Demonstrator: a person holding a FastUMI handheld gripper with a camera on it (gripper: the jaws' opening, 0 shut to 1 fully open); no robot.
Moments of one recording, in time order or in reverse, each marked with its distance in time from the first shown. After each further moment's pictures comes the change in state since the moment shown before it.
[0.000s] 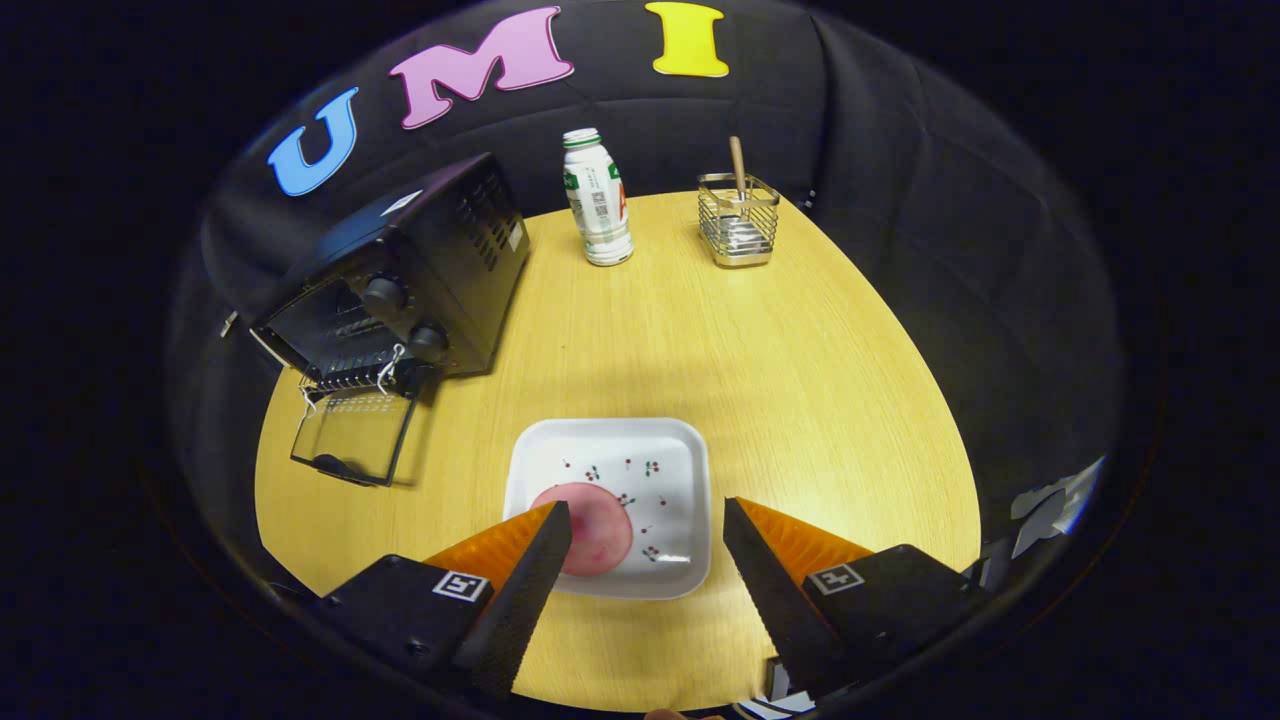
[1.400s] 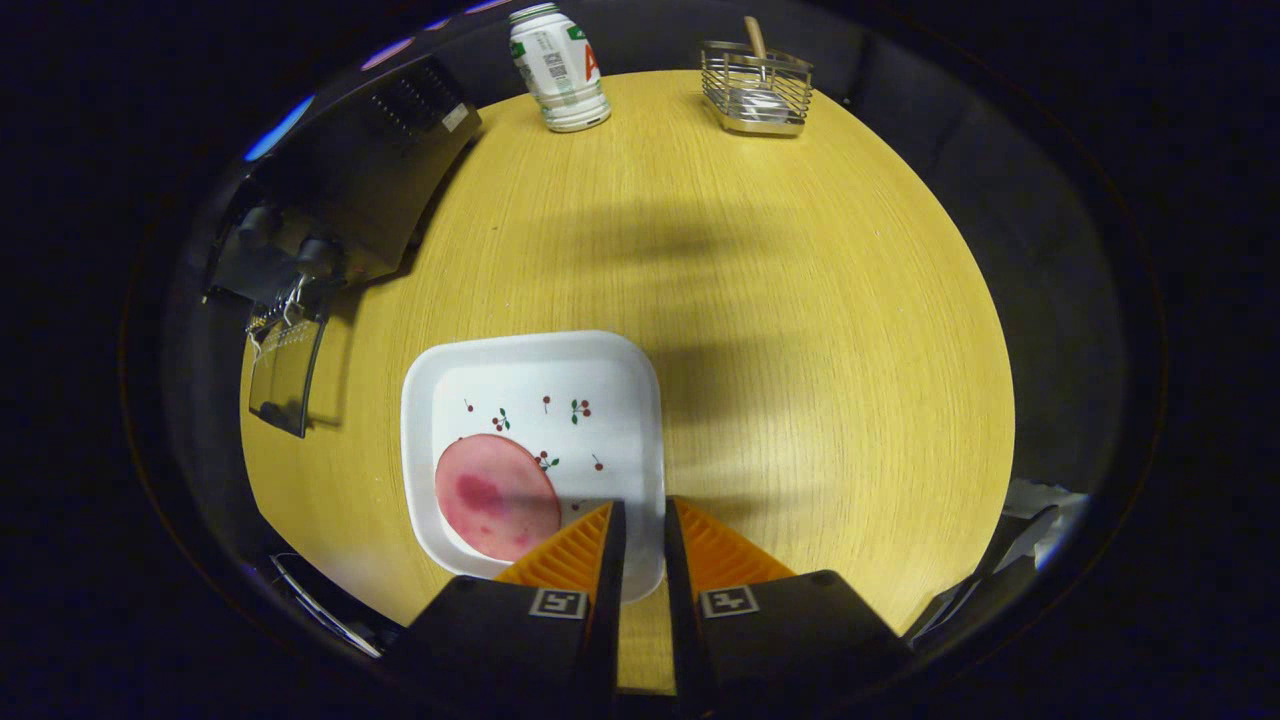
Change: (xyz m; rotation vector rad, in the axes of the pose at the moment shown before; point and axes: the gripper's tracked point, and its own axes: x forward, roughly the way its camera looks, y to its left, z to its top) arm 0.059 -0.028 -0.041 -0.004 0.383 0.024
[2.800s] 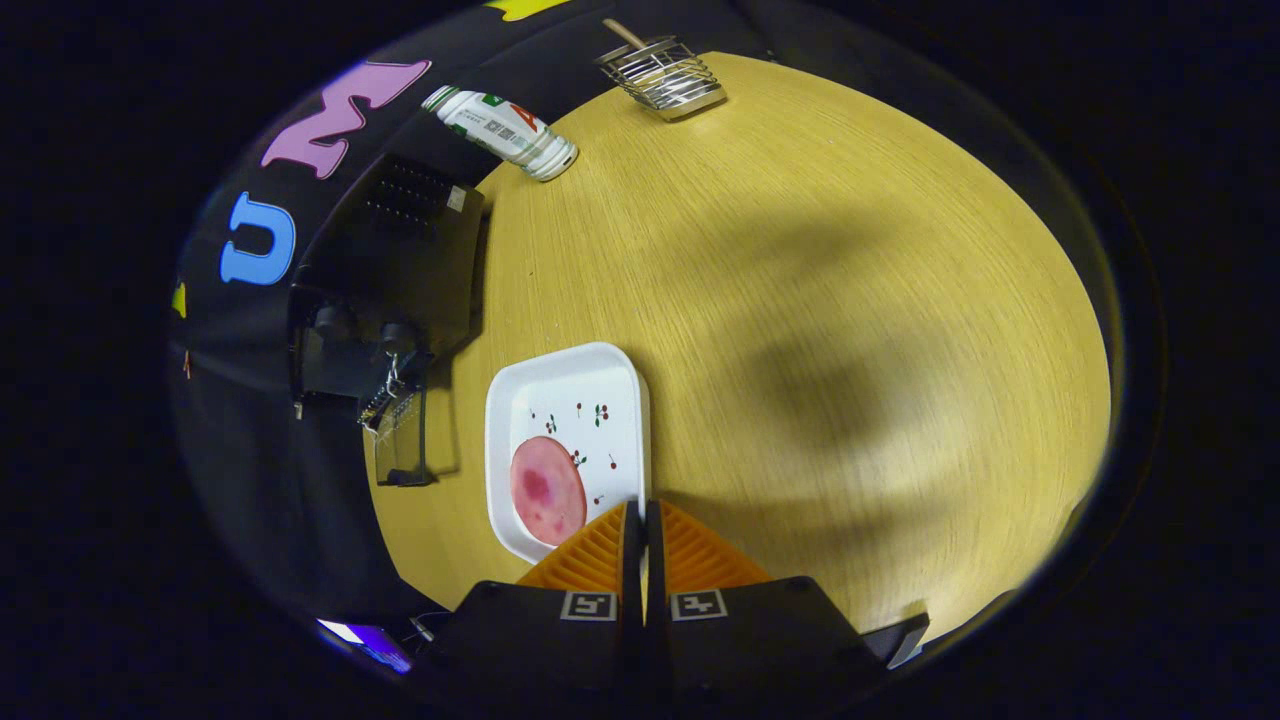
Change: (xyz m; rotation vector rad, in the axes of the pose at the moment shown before) arm -0.023 0.041 -0.022 0.300 -0.079 0.358
